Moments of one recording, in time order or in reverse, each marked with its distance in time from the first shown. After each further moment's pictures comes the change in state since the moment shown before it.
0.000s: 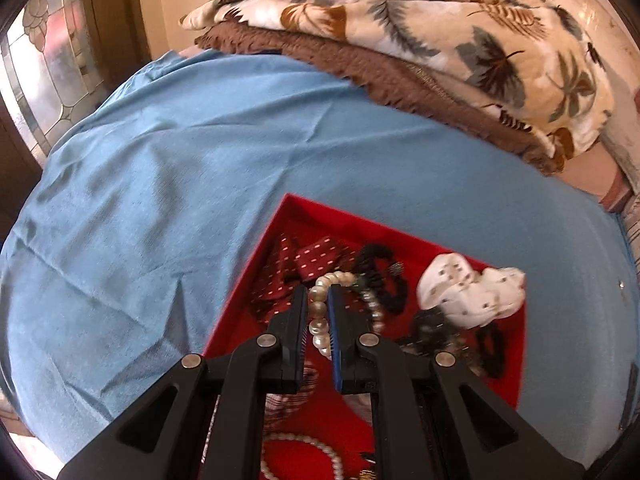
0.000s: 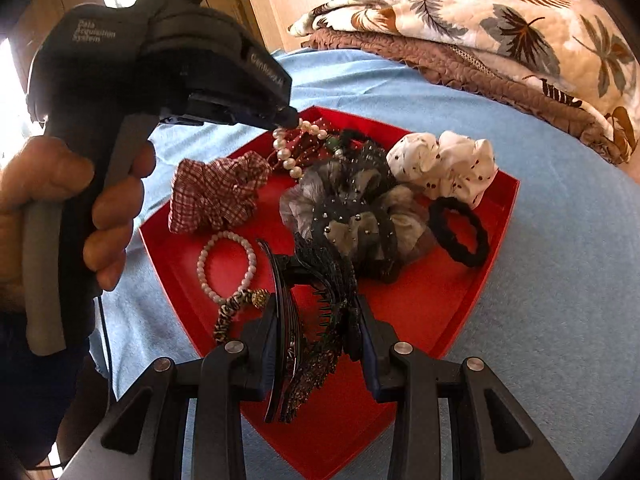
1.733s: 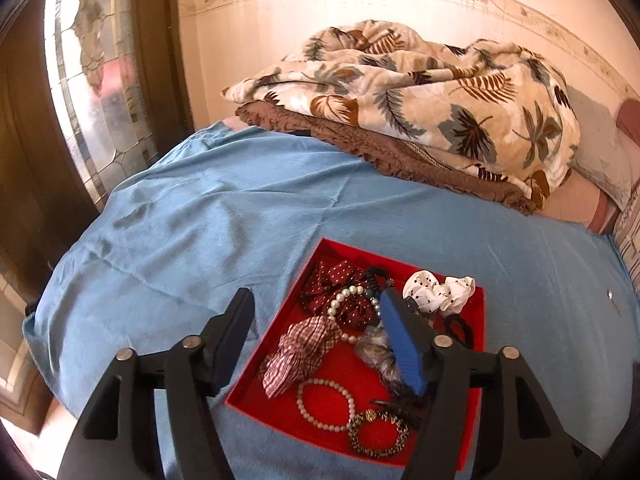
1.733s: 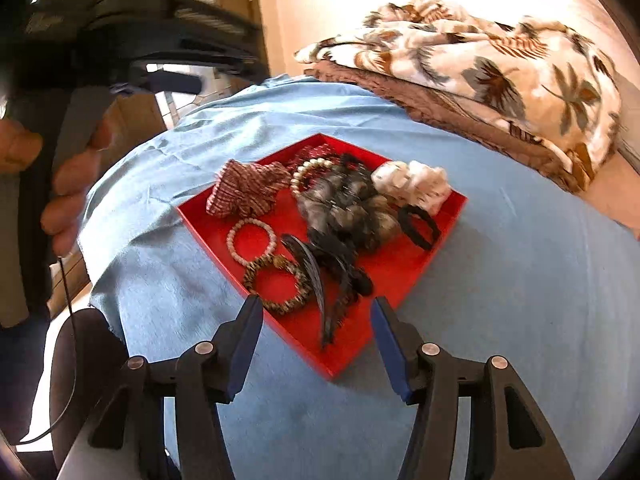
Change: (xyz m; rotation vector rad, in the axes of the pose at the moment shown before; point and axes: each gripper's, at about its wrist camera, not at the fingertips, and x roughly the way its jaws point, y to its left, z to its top) left arm -0.133 0.005 -0.044 -0.021 -0.255 0.073; right arm -0.080 0.028 -0.038 -0.065 -0.091 -0.111
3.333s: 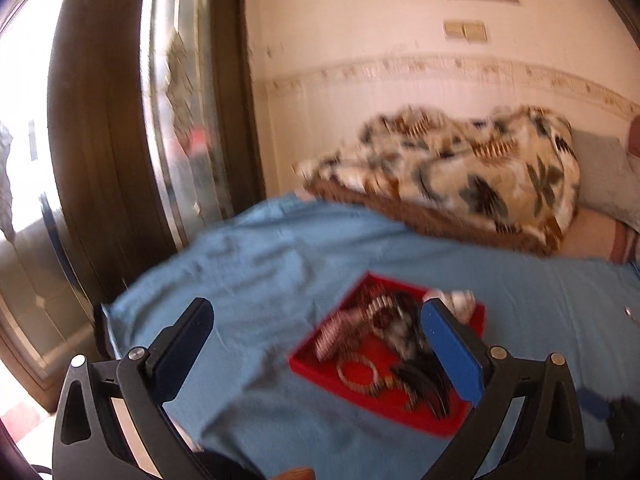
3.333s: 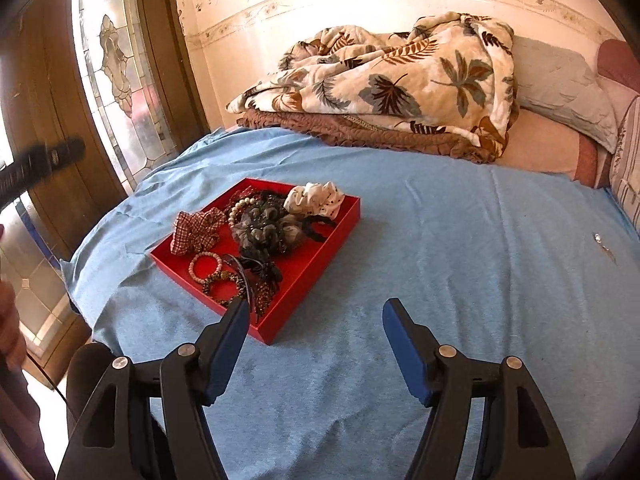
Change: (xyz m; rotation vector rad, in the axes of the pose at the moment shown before) left arm -0.140 -0.026 -0.085 -0.038 -0.285 0.220; right arm -0.090 -0.046 -0.036 0.209 -0.142 -0.124
